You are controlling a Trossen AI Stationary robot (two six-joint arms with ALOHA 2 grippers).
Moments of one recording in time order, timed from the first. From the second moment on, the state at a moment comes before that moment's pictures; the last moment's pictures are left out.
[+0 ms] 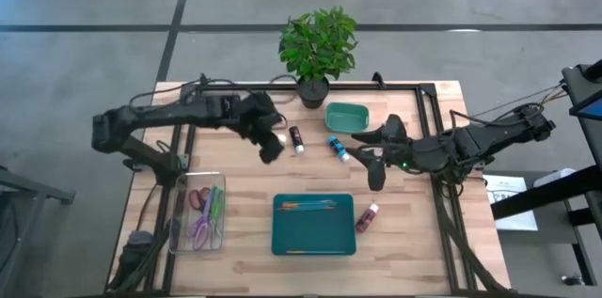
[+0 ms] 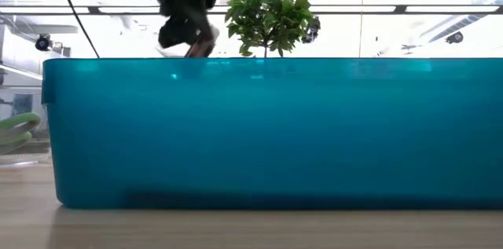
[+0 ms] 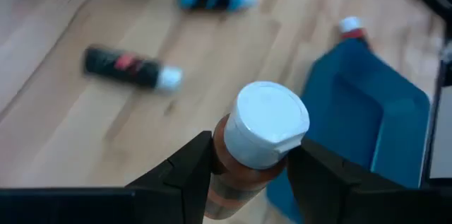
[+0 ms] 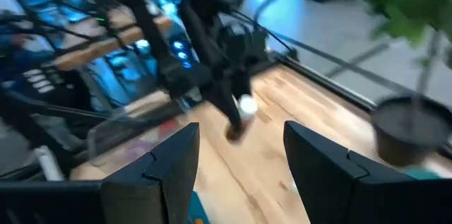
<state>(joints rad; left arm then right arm) 0.23 1.43 1.22 -0.75 0.18 -0.37 0.38 1.15 1.21 -0.41 0.70 0.54</state>
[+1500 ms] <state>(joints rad) -0.09 1.43 1.40 -0.45 0.10 -0.26 0.19 1.44 1.40 -0.23 0.15 0.10</state>
